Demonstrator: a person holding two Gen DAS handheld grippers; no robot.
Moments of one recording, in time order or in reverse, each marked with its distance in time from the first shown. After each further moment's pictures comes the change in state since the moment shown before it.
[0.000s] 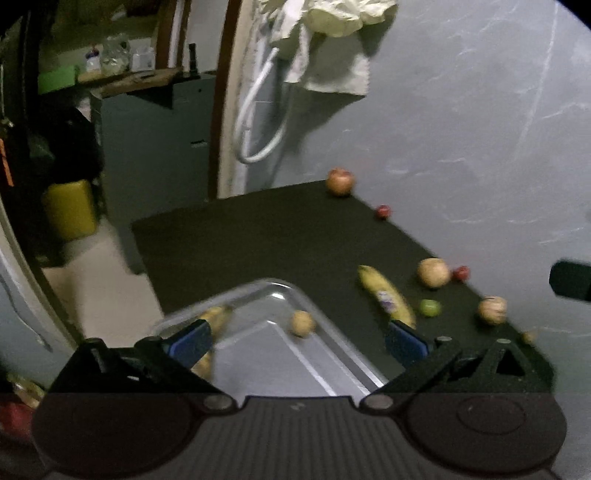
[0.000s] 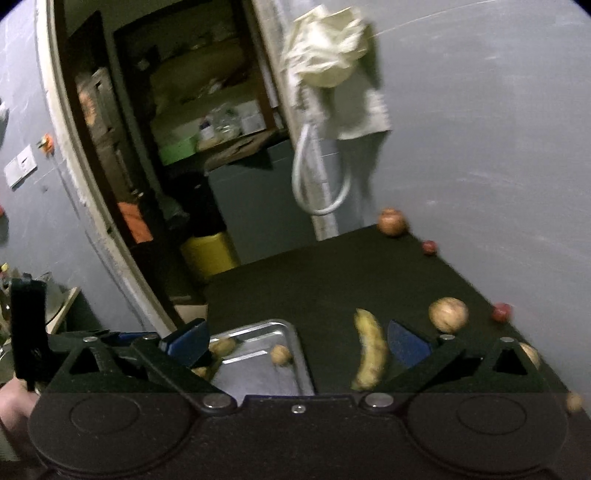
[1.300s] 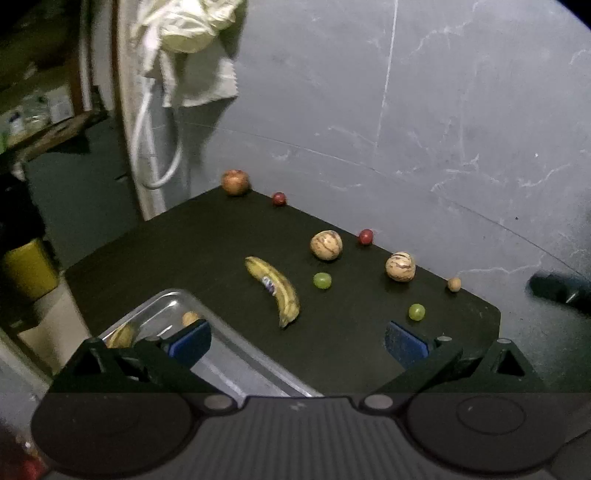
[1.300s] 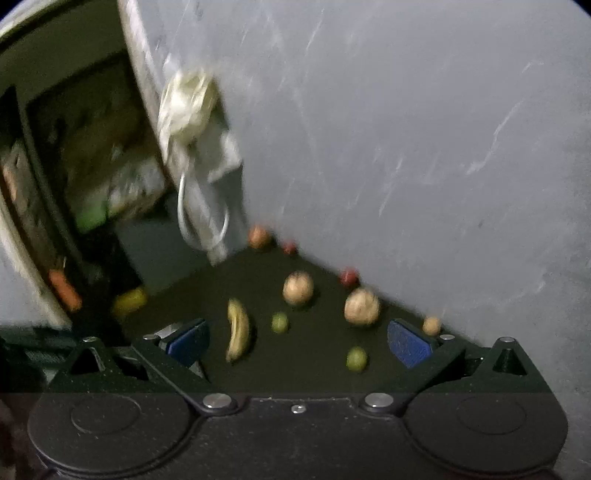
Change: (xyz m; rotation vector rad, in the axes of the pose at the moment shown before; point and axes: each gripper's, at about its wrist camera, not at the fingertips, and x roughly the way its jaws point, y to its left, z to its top) left arm -0.012 -0.130 -0.010 0.281 0.032 -0.086; right arm -0.119 -0.099 -0.086 0.225 -0.174 -0.251
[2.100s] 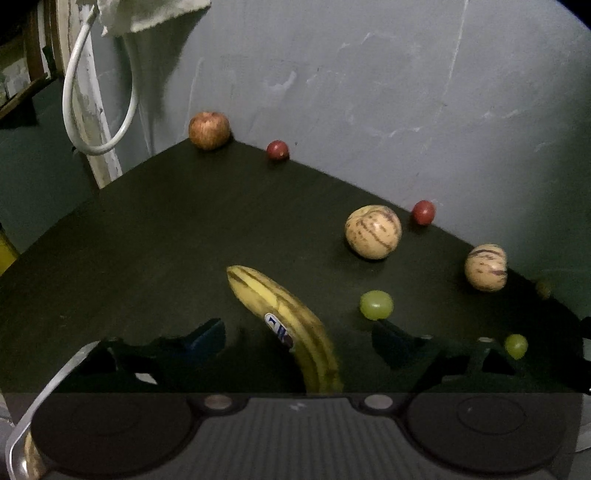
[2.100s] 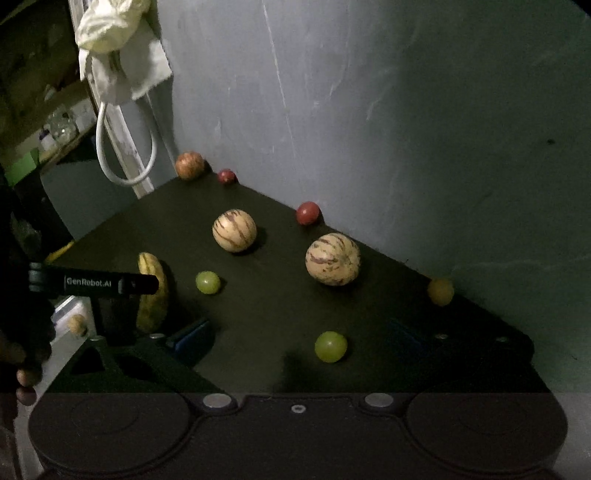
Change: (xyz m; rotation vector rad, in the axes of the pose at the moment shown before) left arm 0.205 0.033 0.035 0.032 0.166 -0.019; right arm 0.164 -0.006 -0.031 -0.026 0.239 -0.202
